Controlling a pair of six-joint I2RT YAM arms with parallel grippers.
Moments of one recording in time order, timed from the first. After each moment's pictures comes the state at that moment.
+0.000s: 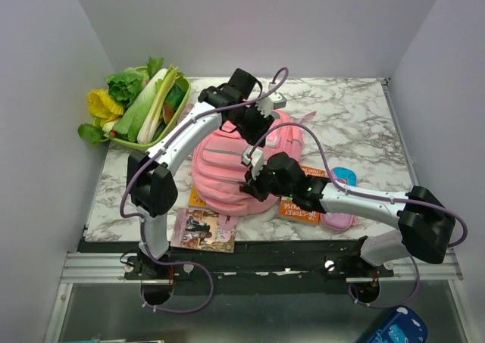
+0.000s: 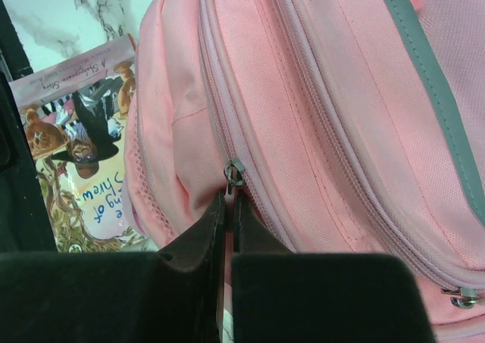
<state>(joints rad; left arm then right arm) -0.60 1.91 1.88 -0.92 0.51 0.27 0.97 1.41 0.80 0.11 -0.13 0.02</state>
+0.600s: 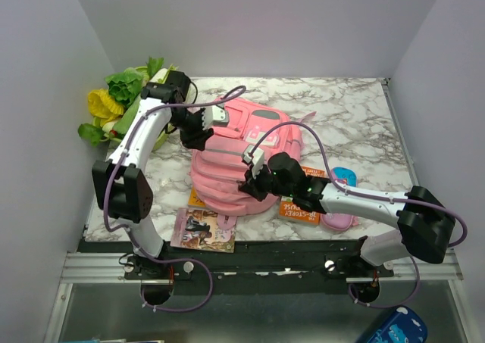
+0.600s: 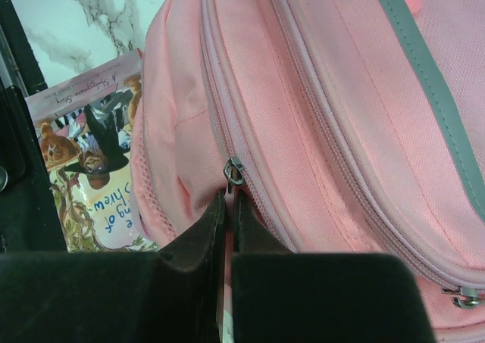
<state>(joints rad) -0.21 1.79 1.77 -1.31 0.57 1.12 0.97 1.41 0.79 0.16 -0.14 0.06</state>
